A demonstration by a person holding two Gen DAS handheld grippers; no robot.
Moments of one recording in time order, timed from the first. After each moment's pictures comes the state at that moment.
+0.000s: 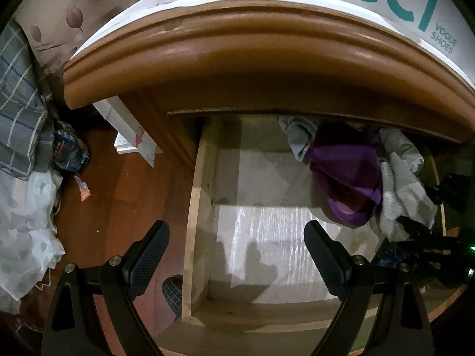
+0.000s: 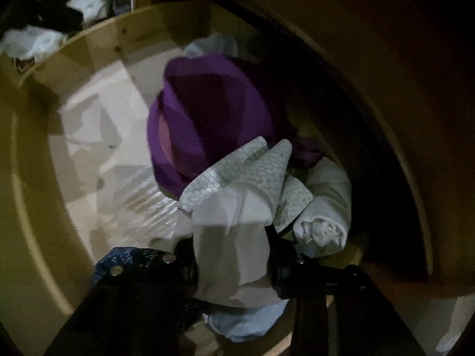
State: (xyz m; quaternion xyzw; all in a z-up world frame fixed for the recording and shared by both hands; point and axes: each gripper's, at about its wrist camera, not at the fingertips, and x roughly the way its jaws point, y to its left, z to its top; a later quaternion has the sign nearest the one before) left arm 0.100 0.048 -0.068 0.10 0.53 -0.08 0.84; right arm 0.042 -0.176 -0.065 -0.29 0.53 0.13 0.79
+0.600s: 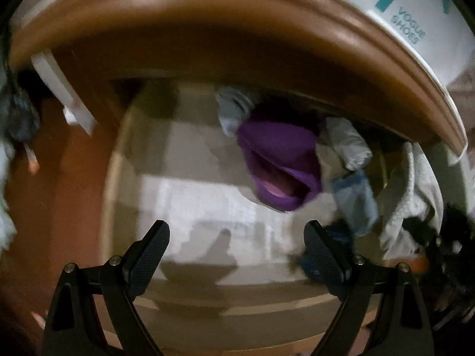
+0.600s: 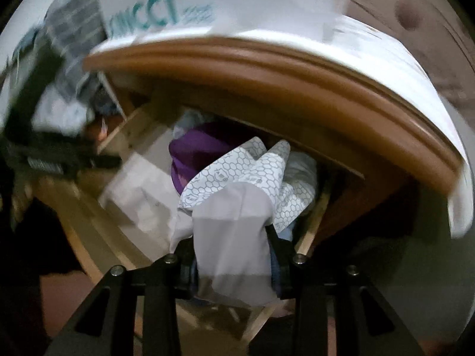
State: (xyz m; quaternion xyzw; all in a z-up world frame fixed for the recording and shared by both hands) left arm 0.089 0.020 -0.085 -0.03 0.60 -0.16 0.79; right arm -0.012 -0.238 0.029 -0.03 0.48 0.10 0.87
